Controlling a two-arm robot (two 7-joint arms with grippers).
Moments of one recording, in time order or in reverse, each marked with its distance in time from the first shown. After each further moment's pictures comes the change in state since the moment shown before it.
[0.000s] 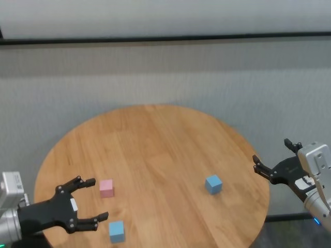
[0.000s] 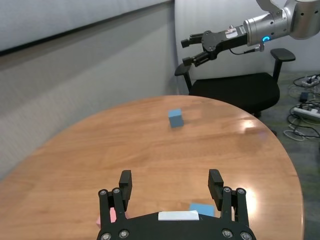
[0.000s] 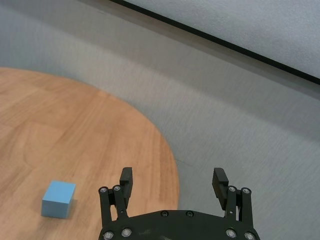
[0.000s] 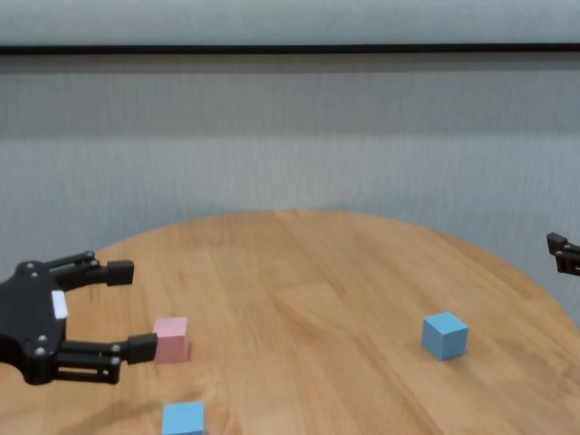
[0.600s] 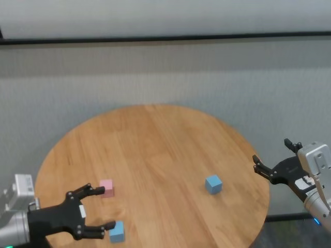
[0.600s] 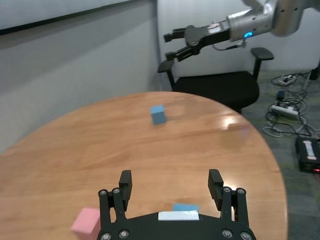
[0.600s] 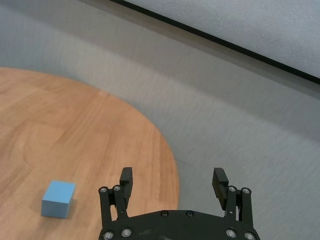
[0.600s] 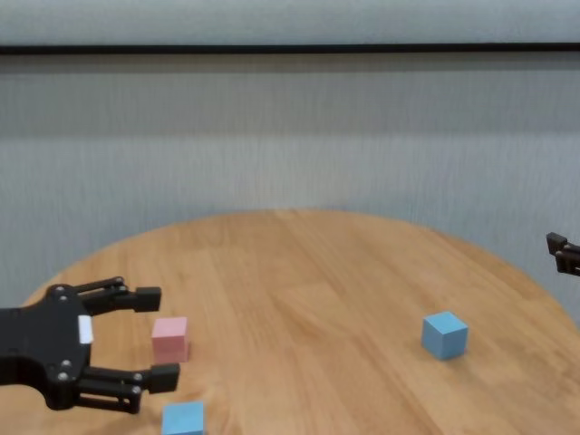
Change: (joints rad) left arm -0.033 -0.028 0.027 0.051 0.001 0.013 -0.073; right arm 0.000 0.000 0.000 0.000 0.000 0.000 0.000
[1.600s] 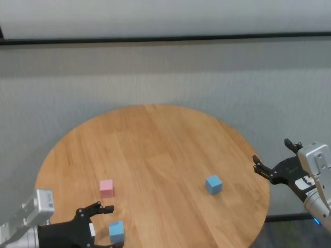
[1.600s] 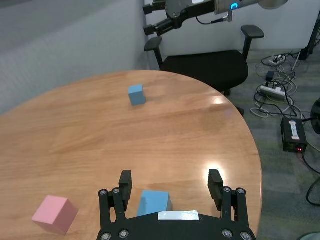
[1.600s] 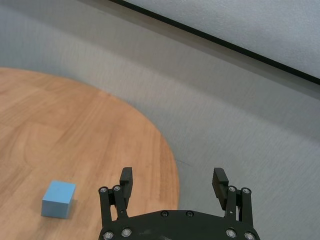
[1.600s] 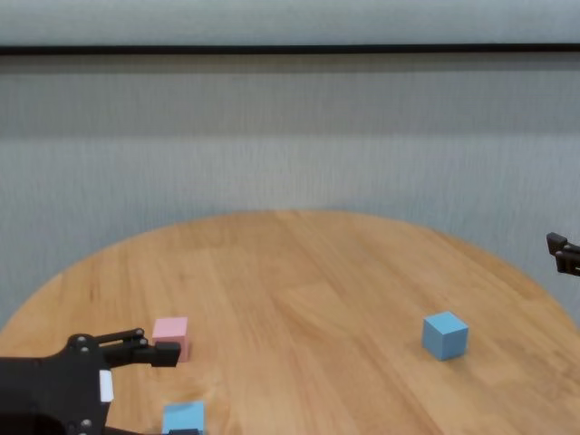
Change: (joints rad) left arm 0.030 0.009 0.047 -0.057 0.070 0.063 0.045; right arm 0.000 0.000 0.000 0.000 0.000 0.000 0.000
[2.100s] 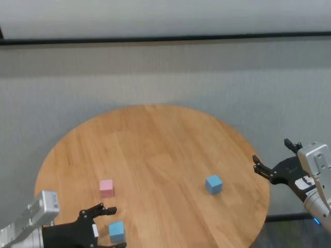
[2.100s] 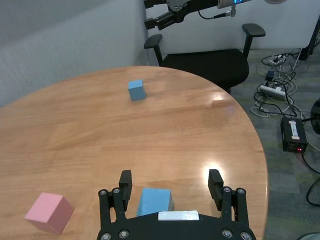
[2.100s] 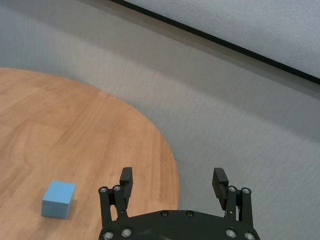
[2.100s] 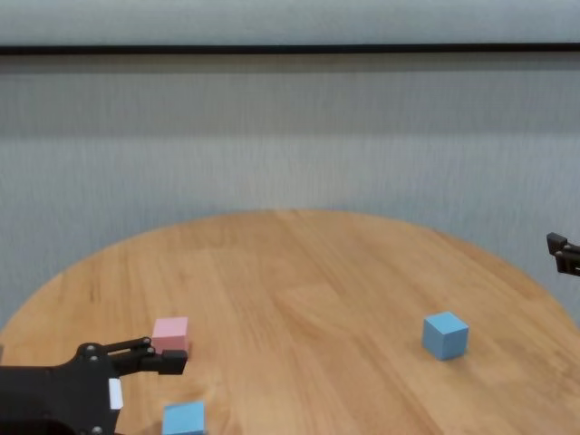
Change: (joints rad) left arm -0.022 -0.029 0.017 0.051 0.016 -0.012 -0.003; right arm 0.000 0.000 0.000 0.000 0.000 0.000 0.000
